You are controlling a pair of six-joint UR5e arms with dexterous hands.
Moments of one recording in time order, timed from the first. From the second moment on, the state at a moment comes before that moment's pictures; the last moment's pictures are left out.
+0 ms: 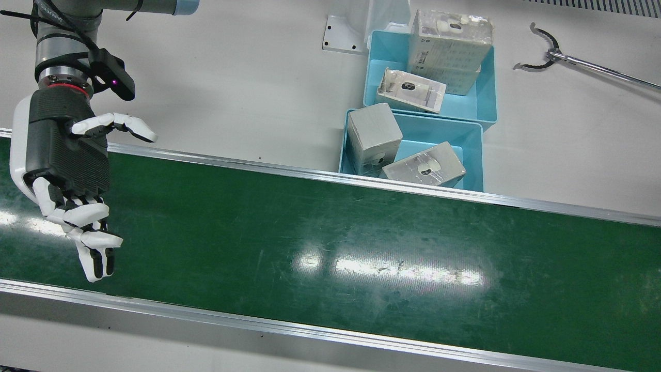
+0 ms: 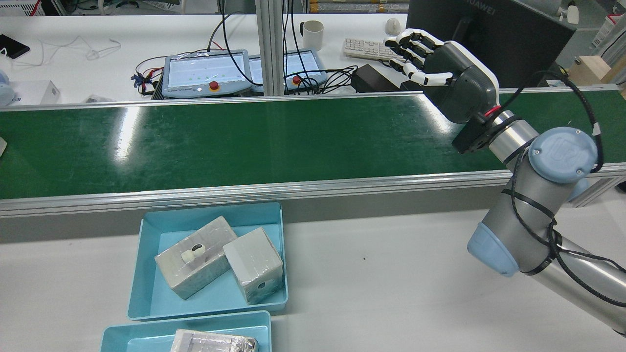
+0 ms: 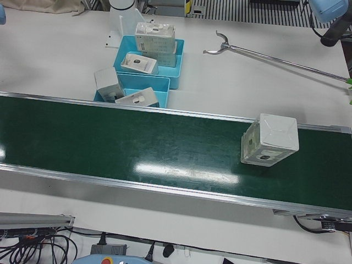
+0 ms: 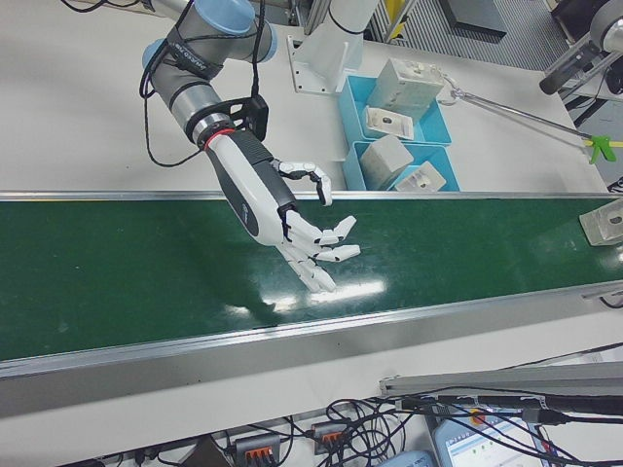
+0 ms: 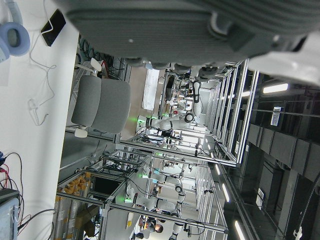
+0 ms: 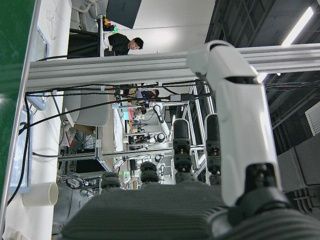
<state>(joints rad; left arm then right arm) -1.81 -1.79 -1.75 0.44 1.92 -0.15 0.94 -1.17 1.86 -3.43 -1.21 -0.06</state>
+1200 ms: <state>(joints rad) -1.81 -1.79 -1.75 0.44 1.92 -0.15 0.94 -1.17 1.86 -3.43 -1.22 -0.06</state>
